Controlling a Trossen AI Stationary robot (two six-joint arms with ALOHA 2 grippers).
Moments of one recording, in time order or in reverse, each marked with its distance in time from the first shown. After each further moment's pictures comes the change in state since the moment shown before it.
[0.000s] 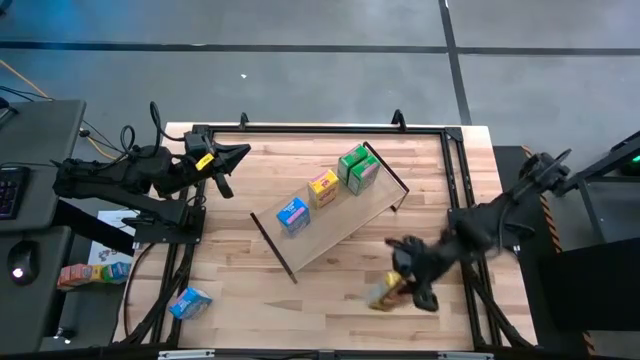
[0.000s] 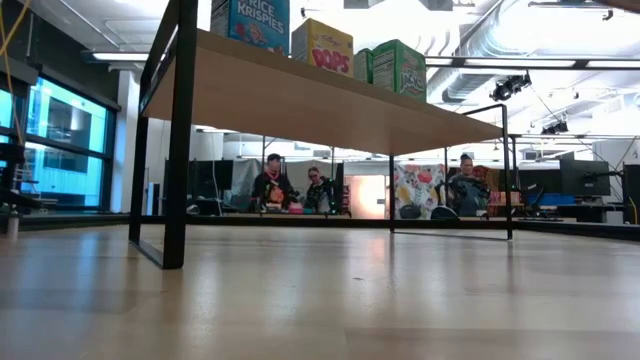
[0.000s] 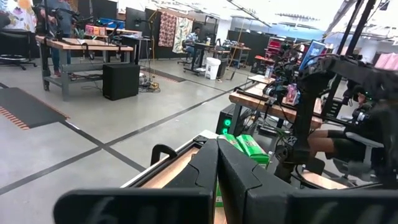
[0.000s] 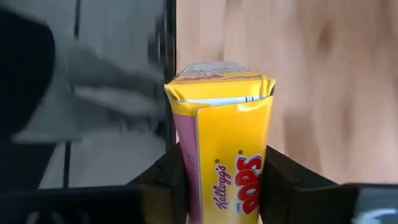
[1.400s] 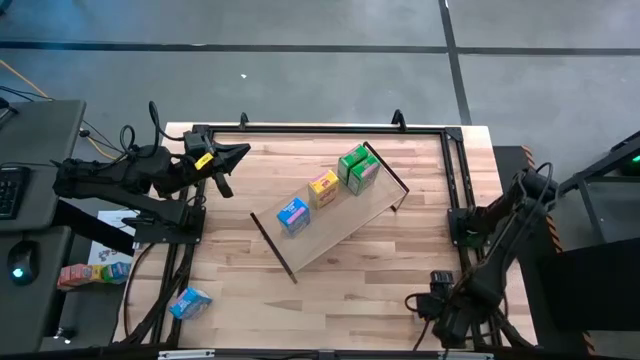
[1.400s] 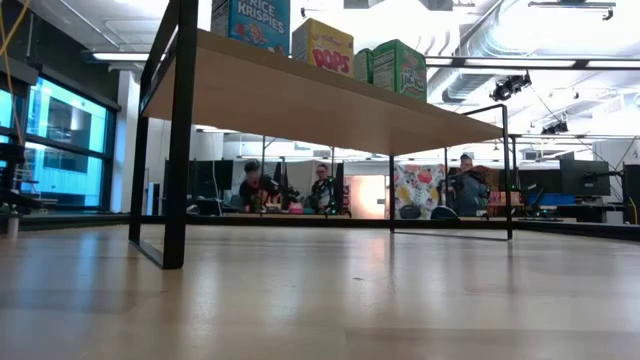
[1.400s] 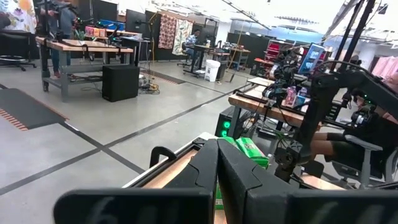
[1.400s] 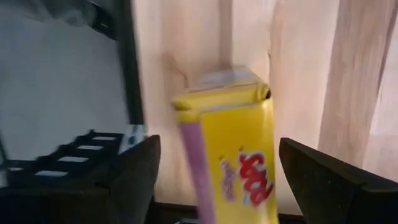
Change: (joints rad) left arm 0.000 0.000 0.000 0.012 -0.001 0.000; right arm 0.355 0.224 -0.068 -0.126 -0.036 0.268
